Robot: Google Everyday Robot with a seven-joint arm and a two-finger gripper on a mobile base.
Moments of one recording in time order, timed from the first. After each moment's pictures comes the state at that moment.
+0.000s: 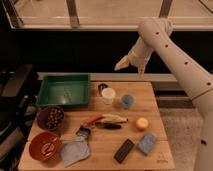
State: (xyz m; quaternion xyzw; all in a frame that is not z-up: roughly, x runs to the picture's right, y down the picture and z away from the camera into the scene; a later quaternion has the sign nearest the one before) arm 0.140 -0.084 0.727 -0.14 -0.26 -0.55 0.78
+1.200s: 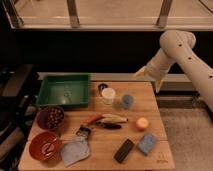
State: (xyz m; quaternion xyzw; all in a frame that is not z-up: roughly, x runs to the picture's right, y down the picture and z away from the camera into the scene) arm 0.235 -0.008 0.720 -0.20 -0.25 -0.44 0.84
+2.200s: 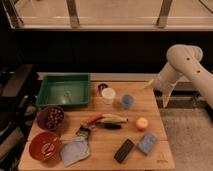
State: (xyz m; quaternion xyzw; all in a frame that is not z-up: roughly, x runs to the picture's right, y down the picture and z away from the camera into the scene) arm 0.255 0.048 0.715 -0.26 -0.25 -0.39 0.85
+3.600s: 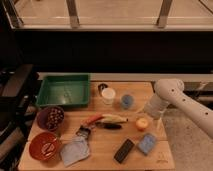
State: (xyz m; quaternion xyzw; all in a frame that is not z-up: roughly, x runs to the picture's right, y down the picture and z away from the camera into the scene) arm 0.233 0.190 0.789 -0.32 -0.27 -0.33 0.85
